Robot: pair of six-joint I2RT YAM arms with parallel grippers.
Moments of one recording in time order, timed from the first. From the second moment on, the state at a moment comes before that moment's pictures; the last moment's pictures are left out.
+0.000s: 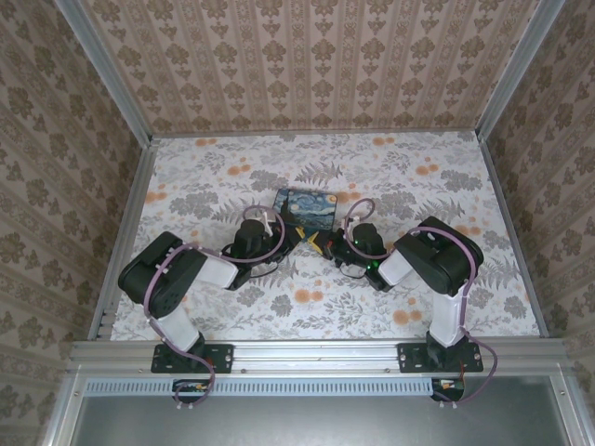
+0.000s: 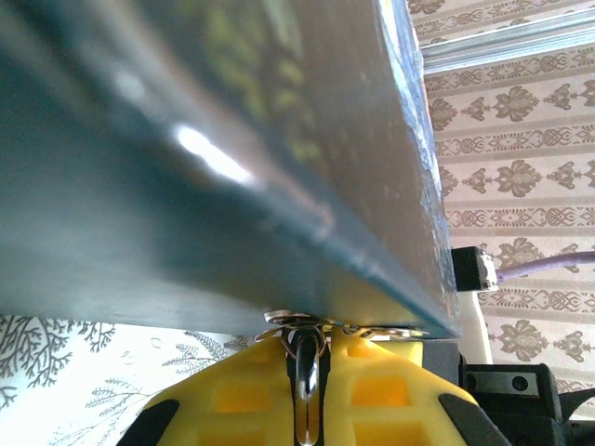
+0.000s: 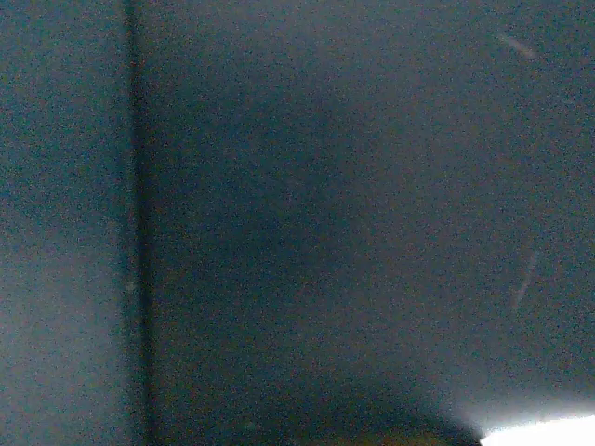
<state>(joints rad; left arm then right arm) -0.67 1.69 0.48 0.83 0.34 -1.21 0.57 1.91 0.52 1.11 -0.36 1.49</state>
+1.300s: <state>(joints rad) -0.67 1.76 0.46 1.05 0.39 -1.30 0.55 1.70 0.47 0.92 -0.34 1.27</state>
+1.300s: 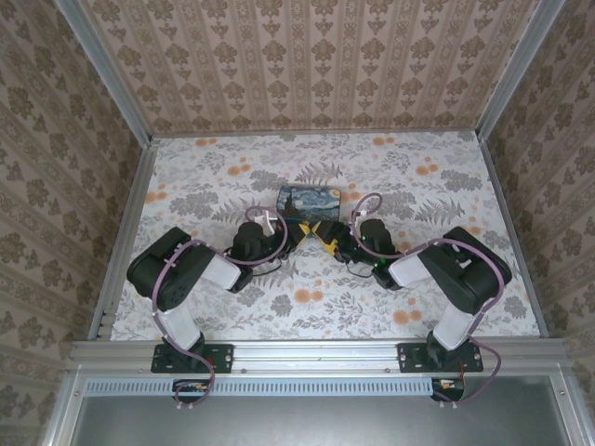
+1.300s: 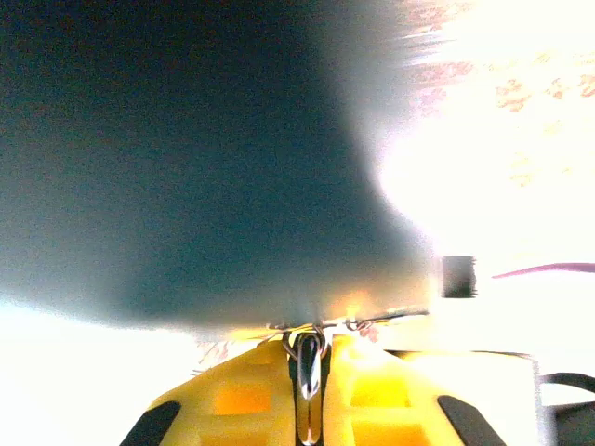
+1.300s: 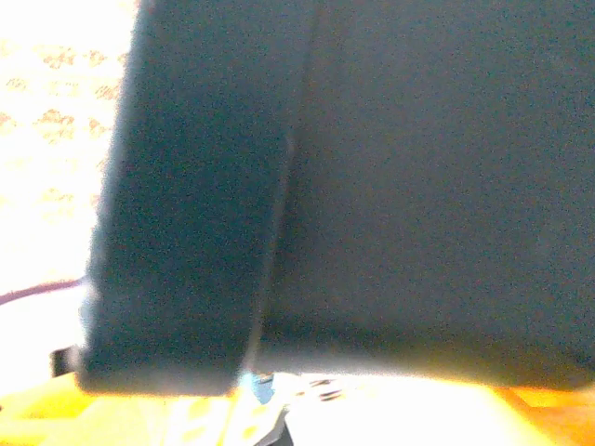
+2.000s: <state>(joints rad) -0.67 1.71 0.48 0.76 0.48 -1.16 0.58 1.17 0.41 0.27 -0.26 0.74</state>
